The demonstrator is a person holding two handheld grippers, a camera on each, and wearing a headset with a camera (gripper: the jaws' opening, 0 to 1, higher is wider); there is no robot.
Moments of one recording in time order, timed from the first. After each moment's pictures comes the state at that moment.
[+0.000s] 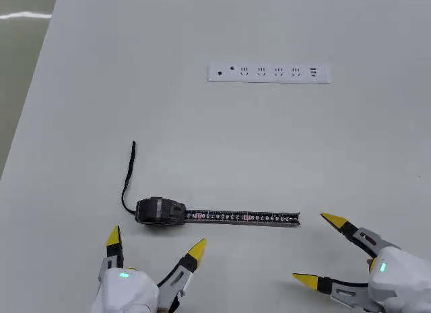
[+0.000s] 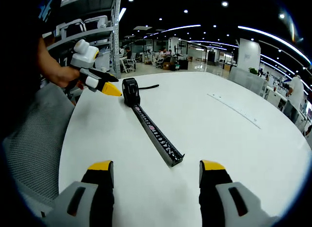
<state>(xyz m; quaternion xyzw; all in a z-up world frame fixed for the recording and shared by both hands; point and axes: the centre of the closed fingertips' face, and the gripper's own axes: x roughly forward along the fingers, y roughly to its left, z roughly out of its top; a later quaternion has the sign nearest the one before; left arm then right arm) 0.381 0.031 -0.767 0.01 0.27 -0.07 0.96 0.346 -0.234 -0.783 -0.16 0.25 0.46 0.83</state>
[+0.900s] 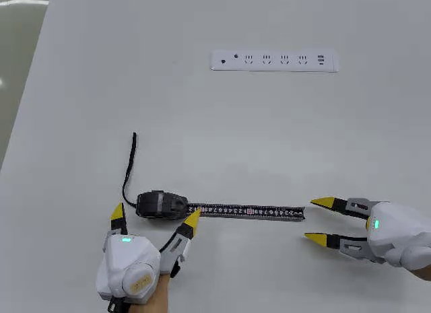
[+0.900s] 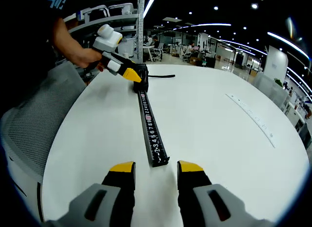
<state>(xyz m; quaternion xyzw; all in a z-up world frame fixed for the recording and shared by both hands) 0.413 0.042 -0.783 0.01 0.28 -0.04 0.96 0.378 -0.234 -0.806 -0.22 0.26 0.56 0.76</state>
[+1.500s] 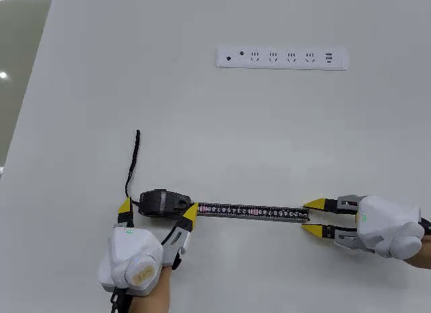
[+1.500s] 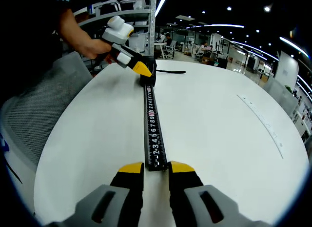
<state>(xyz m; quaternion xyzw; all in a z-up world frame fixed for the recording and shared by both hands) 0.419 0.044 -0.789 0.01 0.29 -0.04 0.96 0.383 -0.223 -0.823 -0.25 0.26 0.59 0.72</state>
